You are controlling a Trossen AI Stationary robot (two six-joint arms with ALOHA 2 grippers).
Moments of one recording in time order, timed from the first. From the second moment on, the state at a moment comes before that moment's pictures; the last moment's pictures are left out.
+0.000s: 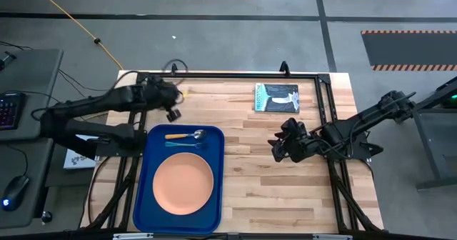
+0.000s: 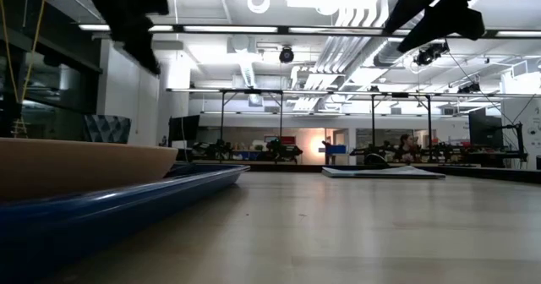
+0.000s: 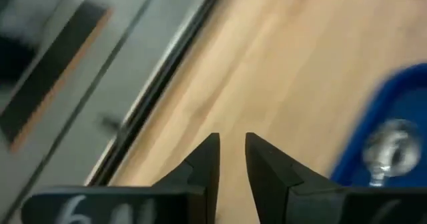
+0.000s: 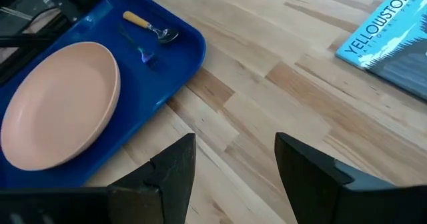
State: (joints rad) left arm 0.31 0.97 0.90 -0.83 -0.45 0.02; right arm 0.43 1.18 0.94 -0.71 0.61 1.12
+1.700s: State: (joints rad) left arm 0.56 1.25 1.17 -1.06 -0.19 -0.04; right arm 0.30 1.18 0.94 -0.56 0.58 1.01
